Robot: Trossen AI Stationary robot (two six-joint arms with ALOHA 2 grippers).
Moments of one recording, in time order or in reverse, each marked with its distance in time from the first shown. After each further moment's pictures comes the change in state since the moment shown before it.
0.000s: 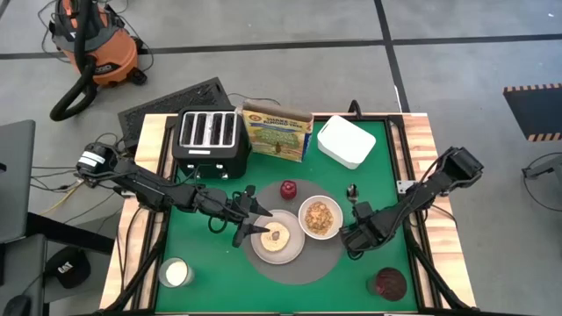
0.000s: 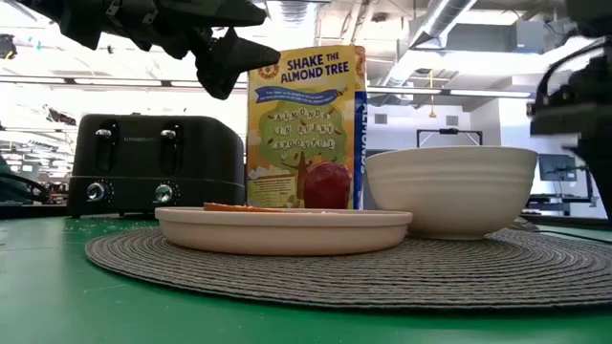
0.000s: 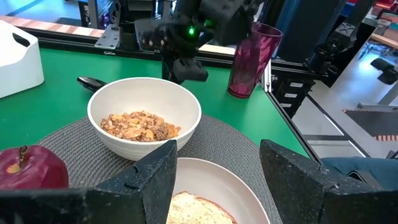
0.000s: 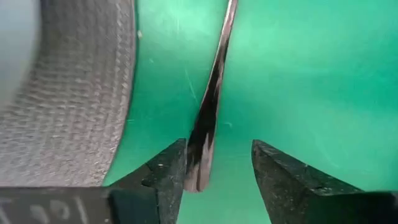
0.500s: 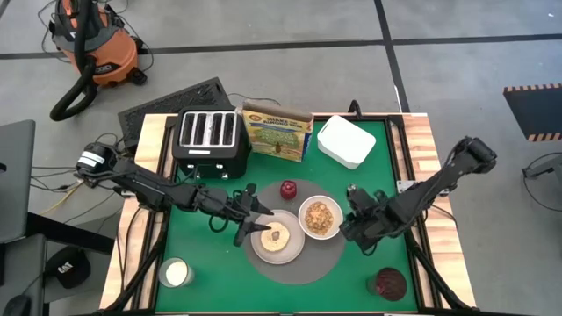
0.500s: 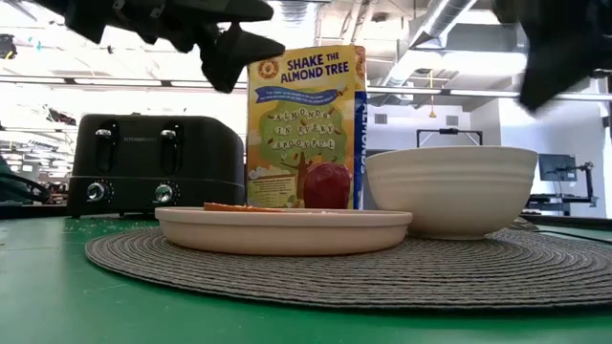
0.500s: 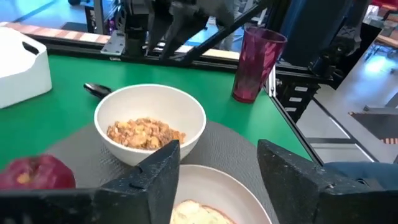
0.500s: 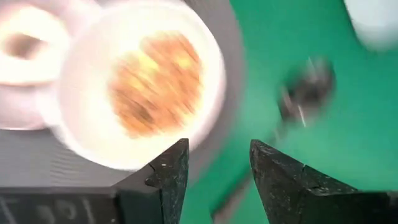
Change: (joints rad) left arm 0.009 -0.003 0.021 -0.014 -0.019 0.007; right arm 0.001 -0.208 0.184 -0.152 0.342 -0.453
